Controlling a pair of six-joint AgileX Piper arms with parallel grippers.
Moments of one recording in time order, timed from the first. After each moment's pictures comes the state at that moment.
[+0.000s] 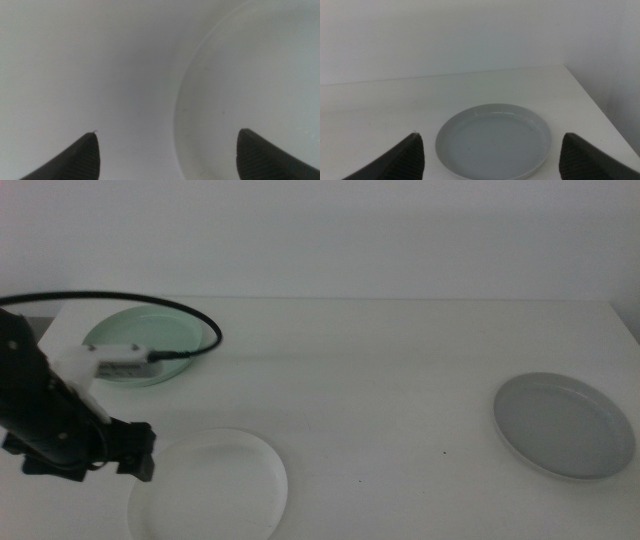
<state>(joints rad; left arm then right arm) -0.06 1.50 -0.84 -0.17 0.81 0.10 0.00 0.00 0.00 -0.01 0.22 0.10</state>
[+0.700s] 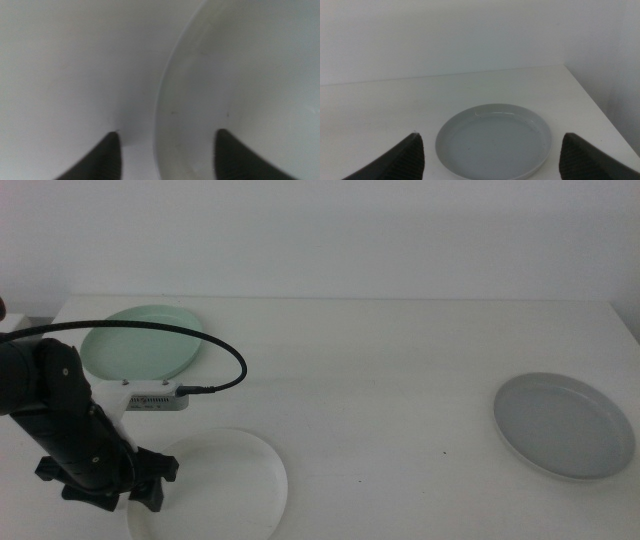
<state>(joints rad) -0.11 1.65 -0.82 -0.18 0.76 0.09 0.00 0.00 0.00 -0.01 0.22 0.10</state>
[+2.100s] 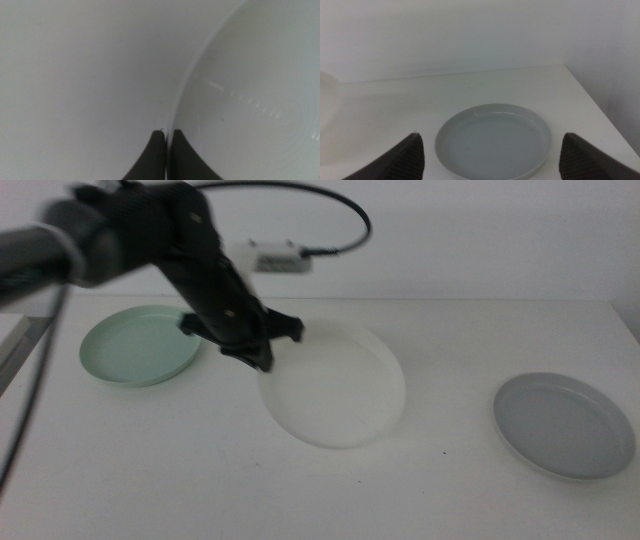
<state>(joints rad) -0.36 1.91 -1.56 -0.24 1.00 0.02 0.00 0.00 0.00 -0.01 0.22 0.10</state>
